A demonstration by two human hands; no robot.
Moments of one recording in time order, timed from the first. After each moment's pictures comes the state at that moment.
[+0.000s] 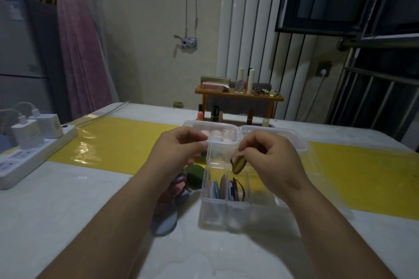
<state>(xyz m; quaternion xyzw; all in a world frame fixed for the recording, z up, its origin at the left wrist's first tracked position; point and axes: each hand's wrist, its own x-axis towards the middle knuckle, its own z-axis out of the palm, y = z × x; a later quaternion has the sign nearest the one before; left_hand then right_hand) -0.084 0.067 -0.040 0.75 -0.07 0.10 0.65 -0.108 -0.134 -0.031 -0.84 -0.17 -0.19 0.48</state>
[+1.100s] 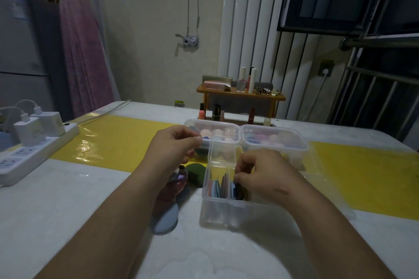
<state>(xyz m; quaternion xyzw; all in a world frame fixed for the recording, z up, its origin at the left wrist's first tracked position) -0.082 0.072 -0.038 0.75 -0.01 0.11 0.65 -0.113 -0.130 -0.030 -0.96 -0.12 -0.04 0.26</state>
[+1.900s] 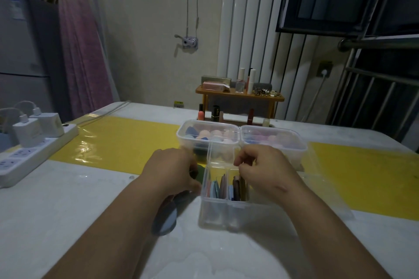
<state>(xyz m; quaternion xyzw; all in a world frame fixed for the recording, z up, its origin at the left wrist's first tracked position) -0.079 0.075 -0.056 0.99 -0.11 0.10 0.05 -0.109 -0.131 -0.034 -0.93 -0.12 -0.09 0.33</state>
